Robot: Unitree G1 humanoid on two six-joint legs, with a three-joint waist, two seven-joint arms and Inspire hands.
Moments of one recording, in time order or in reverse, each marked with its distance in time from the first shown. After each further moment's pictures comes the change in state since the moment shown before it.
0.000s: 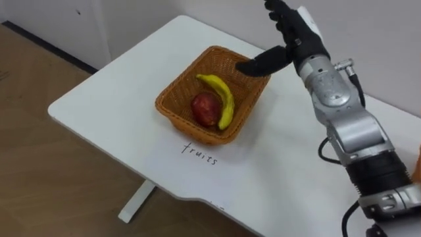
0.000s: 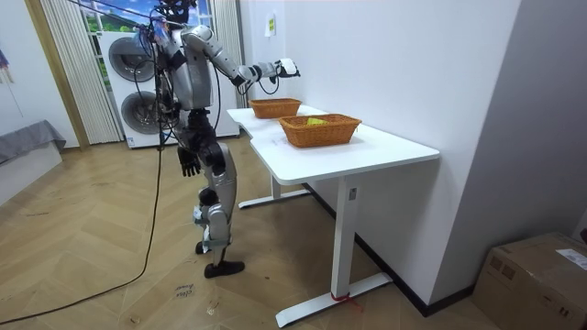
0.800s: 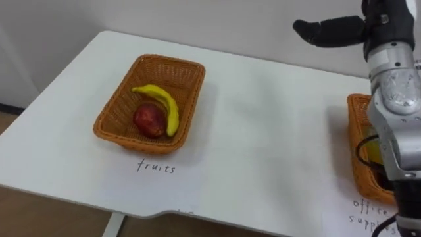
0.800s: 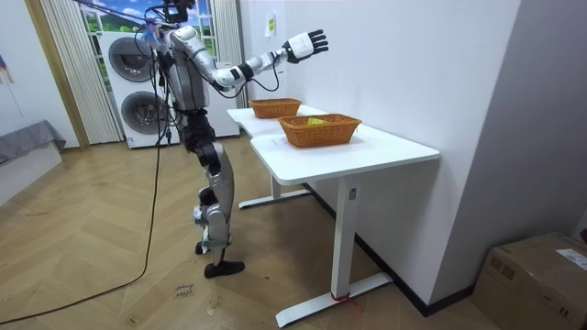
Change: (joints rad) left arm -0.018 0.011 0.037 0.004 -0.023 -0.040 0.002; right arm 0.173 -0.094 -0.231 -0.240 0.069 -0.029 -0.088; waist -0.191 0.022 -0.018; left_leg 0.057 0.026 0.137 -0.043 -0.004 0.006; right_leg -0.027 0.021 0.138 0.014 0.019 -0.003
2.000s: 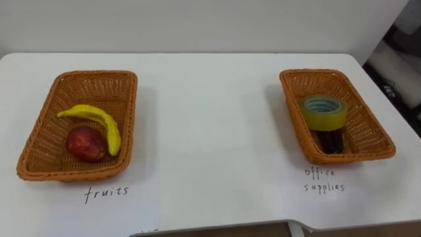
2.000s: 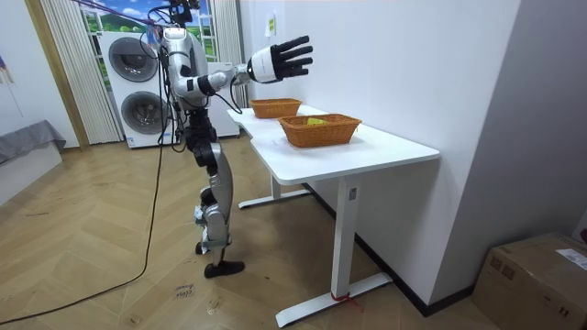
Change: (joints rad) left arm 0.089 -0.028 0.079 0.014 -0.106 -0.090 0.074; right arm 0.515 0.023 -0.437 -0.024 0.381 -0.102 -0.451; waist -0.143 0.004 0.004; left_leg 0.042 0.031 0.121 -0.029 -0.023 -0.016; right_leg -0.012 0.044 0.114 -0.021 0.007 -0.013
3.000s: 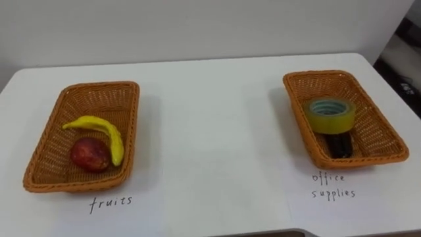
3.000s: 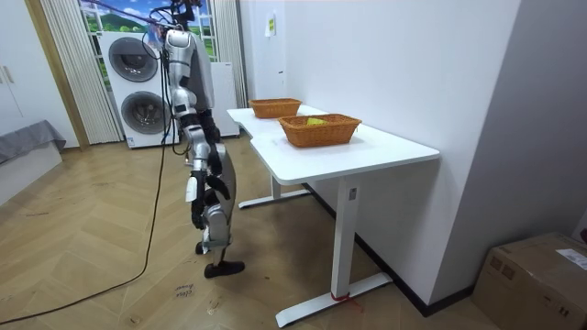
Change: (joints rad) left arm 0.017 -0.048 0.037 0.005 -0.021 -0.039 -0.033; right arm 0.115 0.220 0.224 1.186 0.302 -0.086 0.278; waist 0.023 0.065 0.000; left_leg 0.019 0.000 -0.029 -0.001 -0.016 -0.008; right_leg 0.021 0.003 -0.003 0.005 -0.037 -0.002
